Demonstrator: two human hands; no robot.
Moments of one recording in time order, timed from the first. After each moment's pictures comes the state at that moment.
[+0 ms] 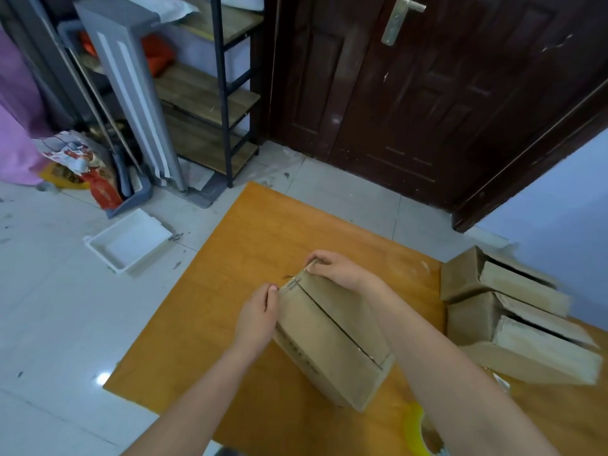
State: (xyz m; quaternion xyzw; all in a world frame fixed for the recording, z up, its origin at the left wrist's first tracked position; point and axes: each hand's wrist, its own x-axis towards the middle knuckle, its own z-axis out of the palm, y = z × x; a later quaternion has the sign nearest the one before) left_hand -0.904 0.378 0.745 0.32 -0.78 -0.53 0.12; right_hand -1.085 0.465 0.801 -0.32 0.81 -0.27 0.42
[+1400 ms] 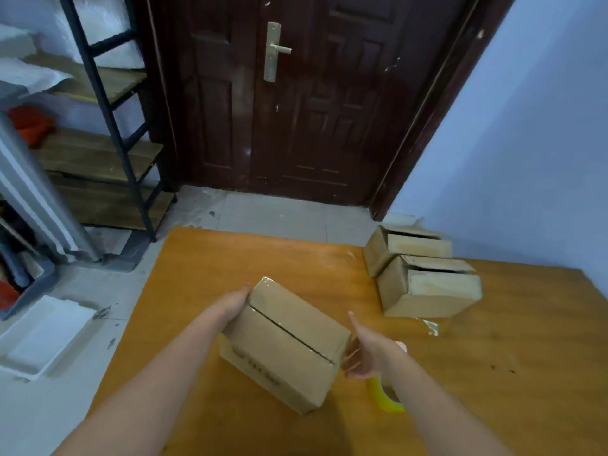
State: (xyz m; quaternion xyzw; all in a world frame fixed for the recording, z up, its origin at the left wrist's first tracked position) left_hand -0.972 0.363 0.800 0.33 -0.74 -0.54 -0.22; right_hand -1.002 0.643 0.785 0.34 0.70 -0.42 0.47
